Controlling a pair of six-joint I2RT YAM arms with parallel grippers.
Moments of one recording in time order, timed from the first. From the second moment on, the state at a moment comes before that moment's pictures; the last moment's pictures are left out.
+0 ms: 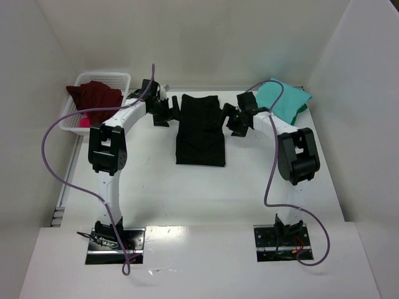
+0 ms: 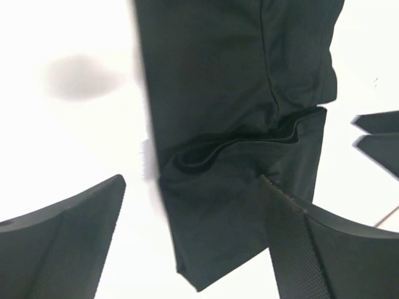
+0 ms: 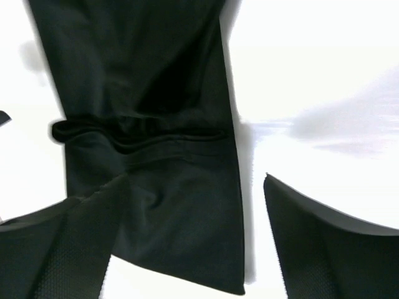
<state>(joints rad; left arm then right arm) -0.19 2.19 1.84 -0.62 0.44 -0.37 0.27 1.97 1.43 -0.36 -0.21 0.62</state>
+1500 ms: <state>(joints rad) -0.29 1.93 1.22 -0.56 0.56 -0.38 0.40 1.80 1.05 -0.13 -0.28 0.67</state>
